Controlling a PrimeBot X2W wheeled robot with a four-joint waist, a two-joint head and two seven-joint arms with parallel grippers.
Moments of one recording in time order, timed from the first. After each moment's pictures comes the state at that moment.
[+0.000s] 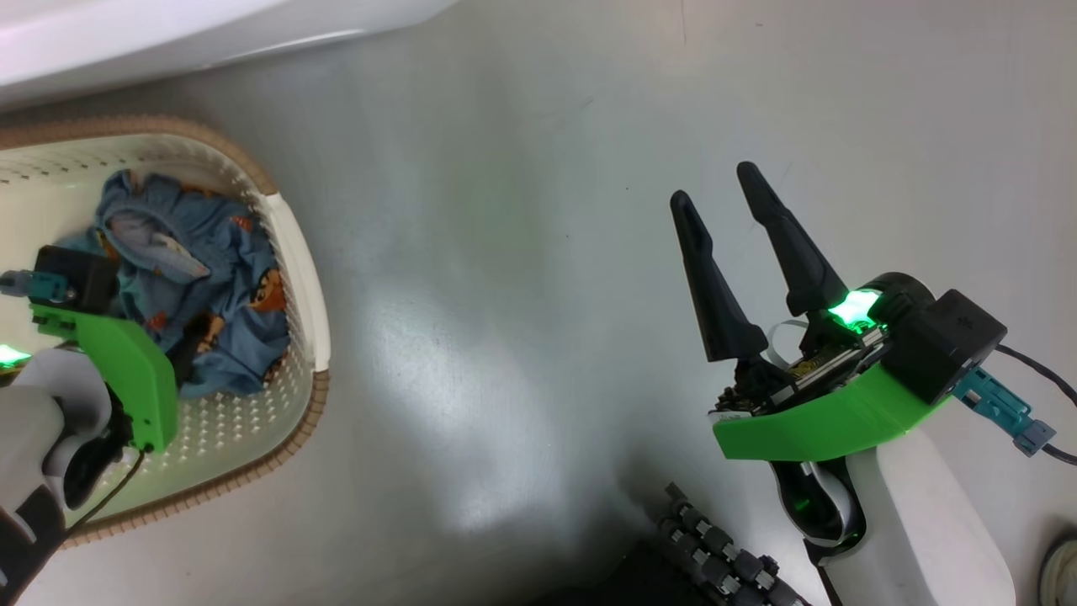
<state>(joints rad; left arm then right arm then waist) -0.98 0.62 -1.26 0.75 -1.16 -0.13 0.01 -0.40 -0.05 0.25 -0.02 0.39 0.13 -0.26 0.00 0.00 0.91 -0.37</state>
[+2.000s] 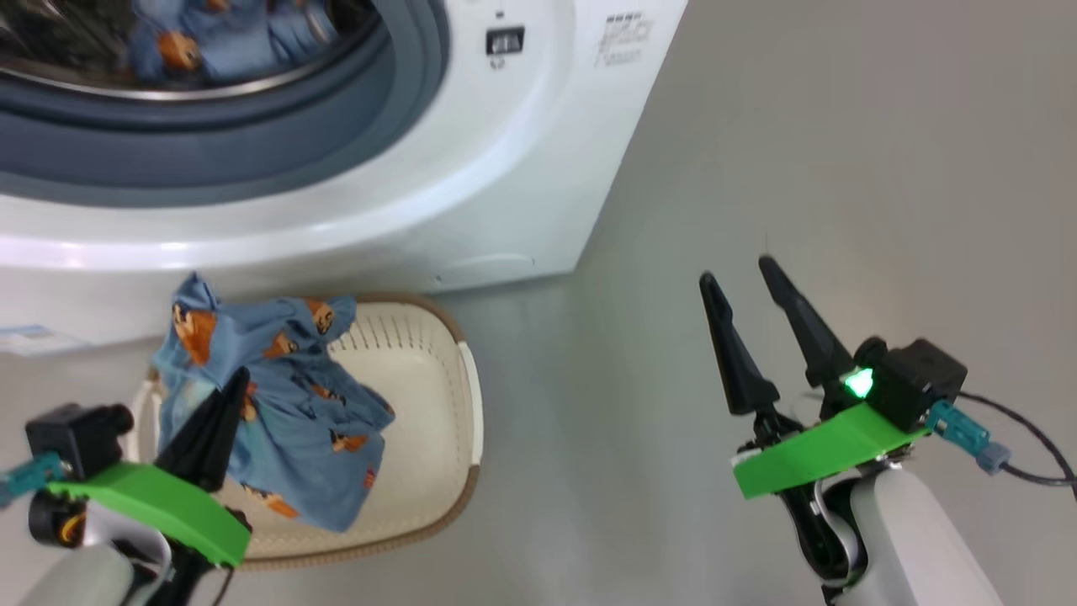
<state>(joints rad) -0.38 0.54 -0.60 0.31 -0.99 -0.13 -0.26 -0.32 -0.06 0.18 0.17 0.34 0.13 -0.26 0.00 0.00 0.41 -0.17</state>
